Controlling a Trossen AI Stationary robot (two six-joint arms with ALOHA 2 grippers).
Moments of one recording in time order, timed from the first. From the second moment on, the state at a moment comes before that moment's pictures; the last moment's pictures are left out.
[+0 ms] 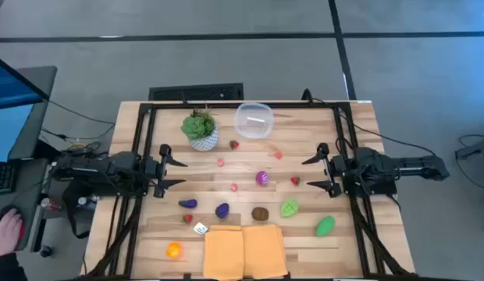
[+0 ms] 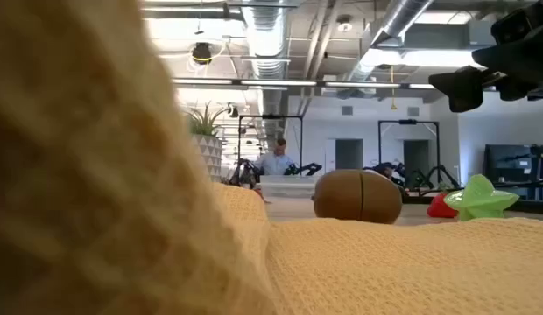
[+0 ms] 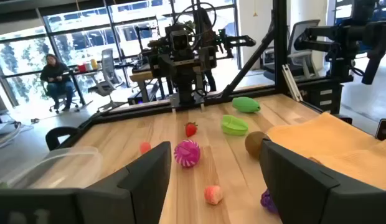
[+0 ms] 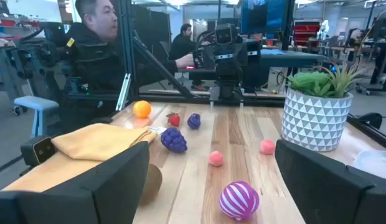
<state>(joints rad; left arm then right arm) -0.09 0.01 0.01 0.03 -0.01 0.14 0.02 0.06 0.00 0.04 -0.16 -0.05</state>
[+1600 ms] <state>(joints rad) -0.09 0.01 0.01 0.03 -0.01 0.14 0.02 0.06 0.00 0.04 -0.16 -0.05</state>
